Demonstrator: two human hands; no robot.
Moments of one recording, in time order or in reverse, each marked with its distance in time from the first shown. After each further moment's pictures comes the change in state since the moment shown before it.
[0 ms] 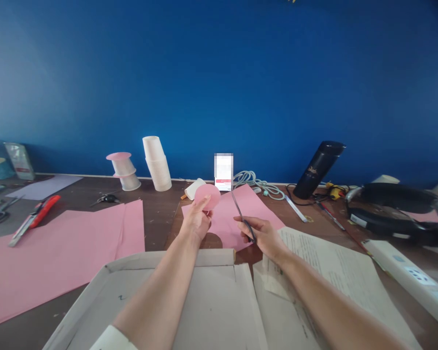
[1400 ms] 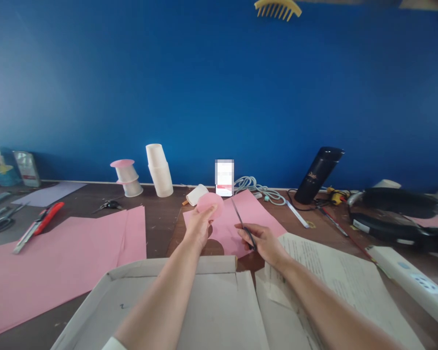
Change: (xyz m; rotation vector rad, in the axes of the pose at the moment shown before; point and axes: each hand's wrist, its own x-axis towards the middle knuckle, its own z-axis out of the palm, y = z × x) left_hand 0.000 -0.005 -0.002 0.252 -0.039 0.119; right_hand 0.002 0.005 0.000 0.010 0.002 0.042
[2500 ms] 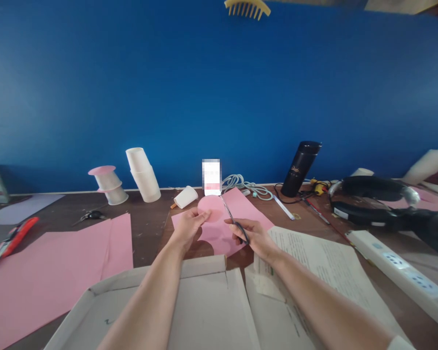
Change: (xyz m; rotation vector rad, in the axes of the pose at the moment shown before) left_hand -0.012 0.019 -0.002 0.475 -0.214 -0.023; right_hand -0.005 -0.011 -0.007 0.071 -0.028 -0.046
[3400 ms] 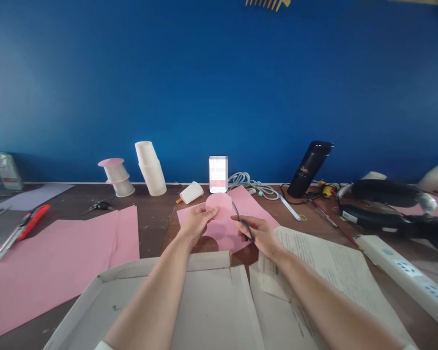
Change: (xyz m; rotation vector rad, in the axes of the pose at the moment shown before) left_hand 0.003 -0.007 0.003 -0.094 -0.074 -0.050; right_hand 0.003 0.005 0.000 -0.016 0.025 -0.019
